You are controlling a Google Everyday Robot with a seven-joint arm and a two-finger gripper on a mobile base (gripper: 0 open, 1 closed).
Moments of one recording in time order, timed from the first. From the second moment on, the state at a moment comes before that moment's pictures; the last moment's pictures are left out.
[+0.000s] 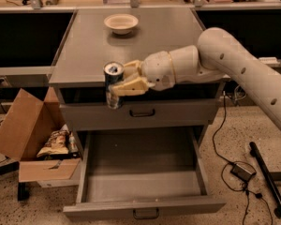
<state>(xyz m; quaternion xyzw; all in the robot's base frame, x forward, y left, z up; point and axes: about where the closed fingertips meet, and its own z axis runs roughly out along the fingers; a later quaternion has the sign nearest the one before) 0.554 0.042 0.890 -0.58 0.54 0.44 0.42</state>
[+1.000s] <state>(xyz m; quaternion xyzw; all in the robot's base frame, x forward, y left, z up) 0.501 0.051 0.769 -0.55 0.57 0.48 0.36</state>
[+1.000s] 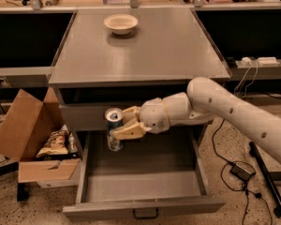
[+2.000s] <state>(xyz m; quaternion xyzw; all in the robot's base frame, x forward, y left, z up) 0.463 0.029 0.561 -0.47 0.61 0.54 0.34</state>
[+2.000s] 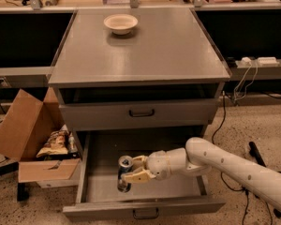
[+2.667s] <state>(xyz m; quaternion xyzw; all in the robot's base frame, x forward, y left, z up) 0.466 0.025 0.552 -0.49 0.62 0.52 0.34</state>
